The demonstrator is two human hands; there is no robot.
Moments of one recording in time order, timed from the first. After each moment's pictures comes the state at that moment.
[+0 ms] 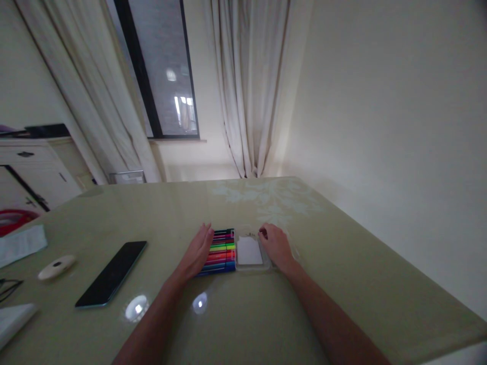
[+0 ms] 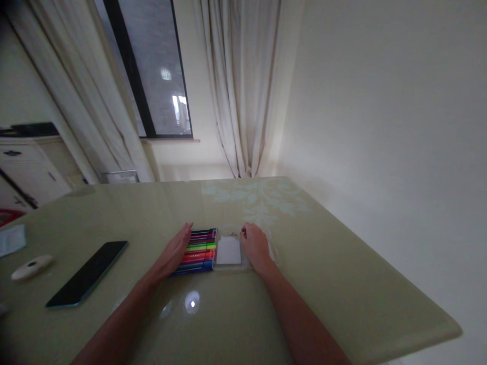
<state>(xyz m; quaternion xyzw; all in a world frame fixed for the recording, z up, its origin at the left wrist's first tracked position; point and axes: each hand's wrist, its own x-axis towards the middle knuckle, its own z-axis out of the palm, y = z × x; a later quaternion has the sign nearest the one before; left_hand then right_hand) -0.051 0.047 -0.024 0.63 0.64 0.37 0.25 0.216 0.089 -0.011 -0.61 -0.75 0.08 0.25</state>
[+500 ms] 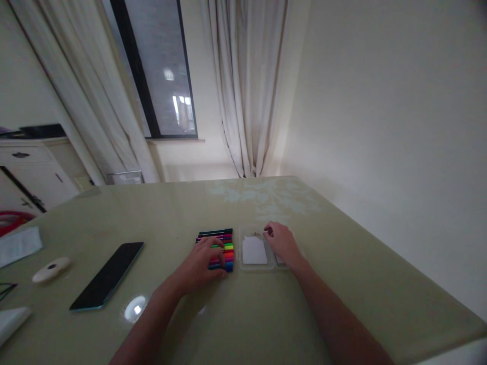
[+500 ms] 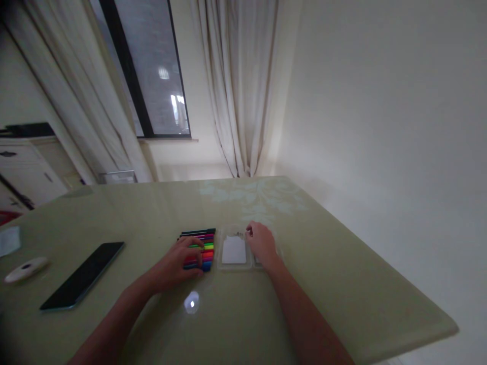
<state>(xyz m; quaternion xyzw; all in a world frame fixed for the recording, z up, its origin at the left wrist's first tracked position) -0.044 0.018 0.011 0.82 0.49 0.20 0.20 0.241 0.096 -0.005 -0.64 -0.73 0.10 0.22</state>
